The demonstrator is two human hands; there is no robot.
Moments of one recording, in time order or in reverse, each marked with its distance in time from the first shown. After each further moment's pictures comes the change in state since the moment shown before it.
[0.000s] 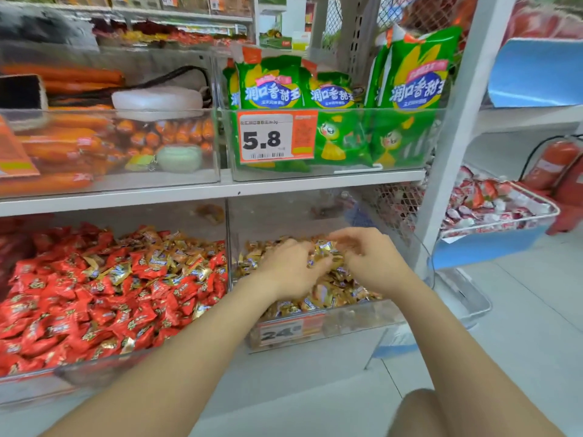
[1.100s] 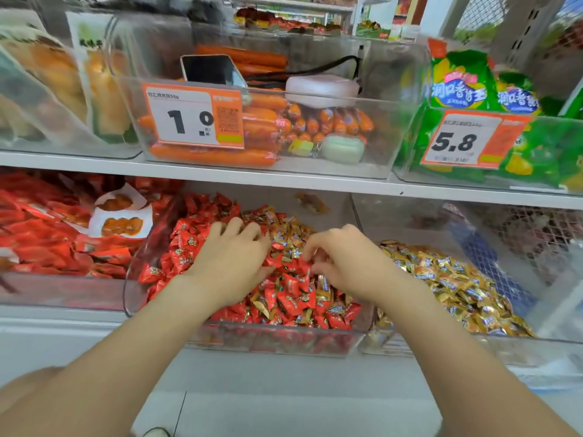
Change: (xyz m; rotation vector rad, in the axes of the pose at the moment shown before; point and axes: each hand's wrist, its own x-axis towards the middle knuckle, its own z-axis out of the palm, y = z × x) left_hand -0.159 -0.207 -0.090 0.641 0.297 -0.118; right_hand 0.026 -0.179 0.153 -0.388 -0.320 -0.489
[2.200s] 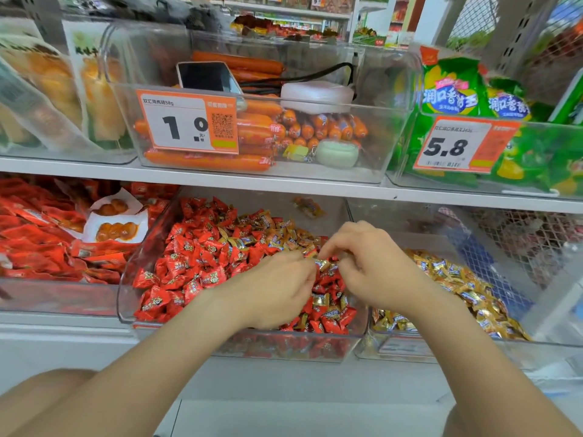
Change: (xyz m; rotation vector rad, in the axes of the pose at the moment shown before) left_hand 0.007 0.052 -0.023 -0.578 -0.187 0.240; right_hand -0.036 0.010 -0.028 0.105 0.100 -0.032
